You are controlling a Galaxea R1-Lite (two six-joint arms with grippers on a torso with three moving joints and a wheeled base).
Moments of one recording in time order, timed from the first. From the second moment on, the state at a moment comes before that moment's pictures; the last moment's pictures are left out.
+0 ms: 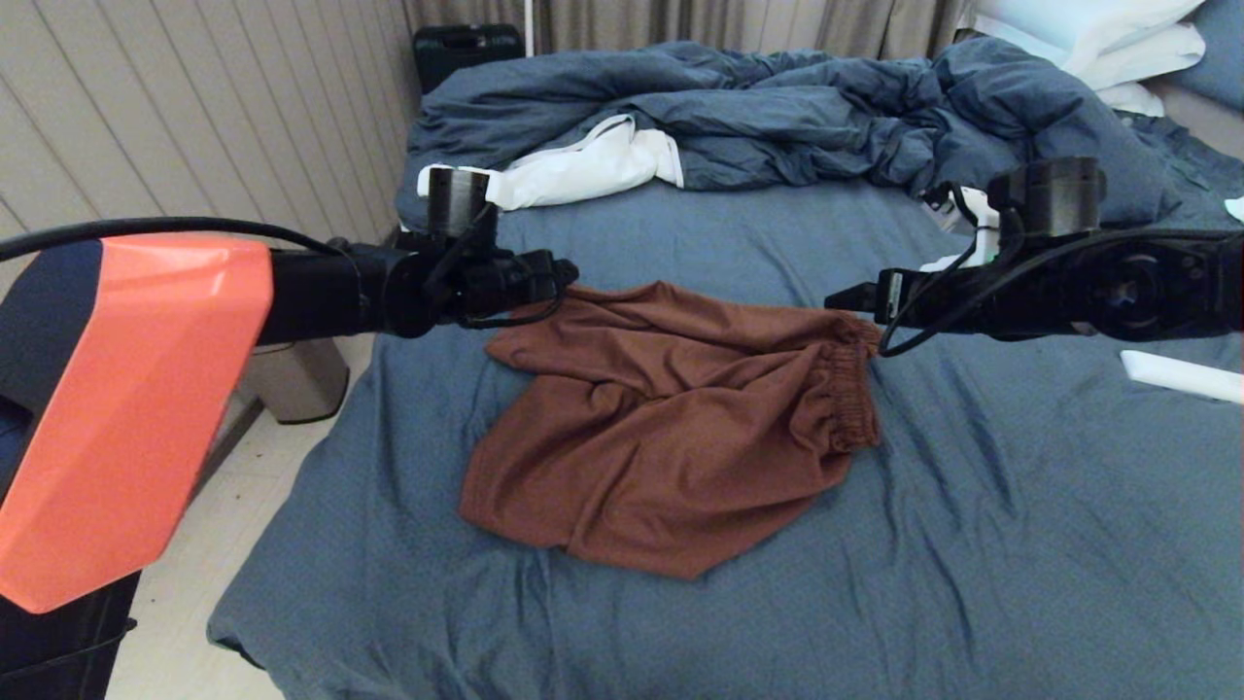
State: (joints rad) left arm -0.46 2.26 -1.94 0.00 0.09 -0.37; right arm 0.05 1.89 -1.47 -0.03 0.21 0.13
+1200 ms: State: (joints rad) left arm -0.43 1.72 -1.02 0.01 -0.02 -0.58; right arm 0.09 1.74 -1.41 0.42 0.26 0.09
